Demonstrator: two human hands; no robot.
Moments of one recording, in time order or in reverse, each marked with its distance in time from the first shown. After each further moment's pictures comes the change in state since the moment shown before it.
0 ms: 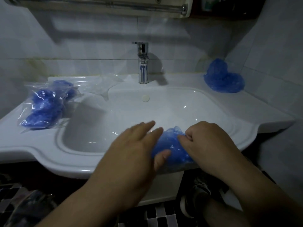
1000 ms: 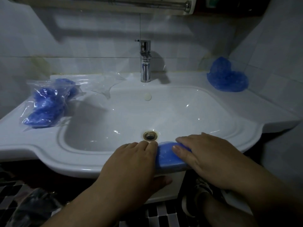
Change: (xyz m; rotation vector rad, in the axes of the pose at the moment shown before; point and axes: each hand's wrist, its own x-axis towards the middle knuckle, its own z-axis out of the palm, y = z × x) left_hand -0.007 -0.010 0.025 0.185 -0.068 0.104; right_hand -0.013 0.013 0.001 -0.087 -0.303 -0.273
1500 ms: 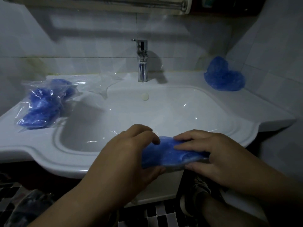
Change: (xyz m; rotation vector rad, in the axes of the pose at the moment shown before) left_hand -0.001 0.001 -0.031 -0.230 0.089 -0.023; right_hand -0.010 0.032 0.002 0.311 0.216 -0.302
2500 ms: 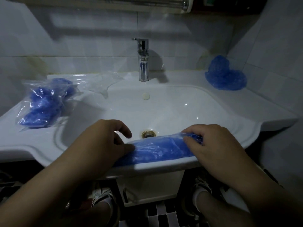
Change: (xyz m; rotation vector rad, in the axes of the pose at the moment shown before) left_hand 0.014 -0.036 -0.027 -0.141 -0.117 -0.482; right_hand 0.017 -0.021 0.013 -0.023 0.248 0.398
